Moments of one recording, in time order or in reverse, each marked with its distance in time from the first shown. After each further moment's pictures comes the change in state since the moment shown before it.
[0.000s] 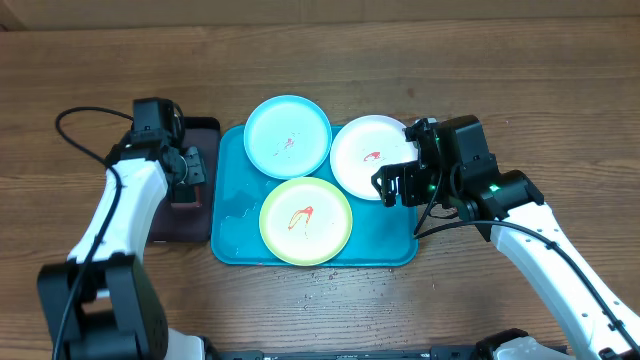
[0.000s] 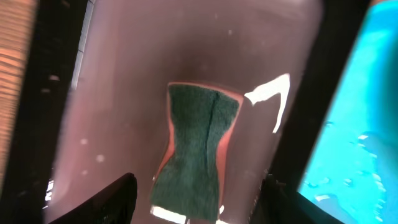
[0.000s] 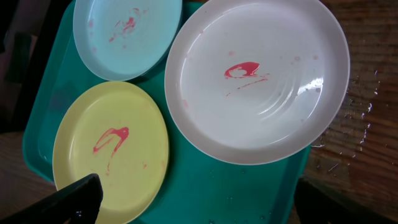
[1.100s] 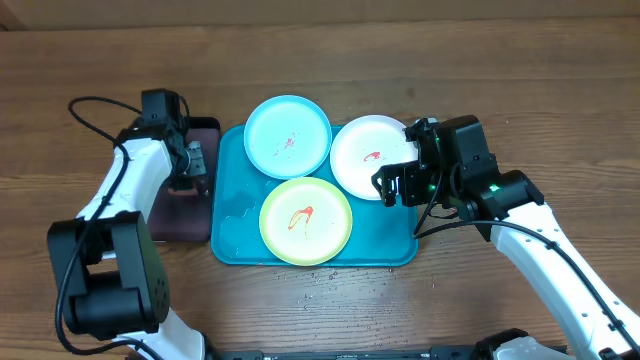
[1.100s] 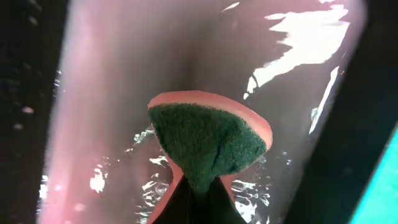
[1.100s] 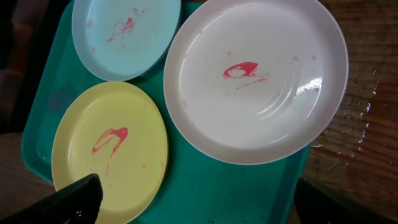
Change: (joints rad) left arm 0.000 0.142 0.100 -0.009 -0.029 0.023; right arm 0.000 0.000 0.000 0.001 0.003 0.000
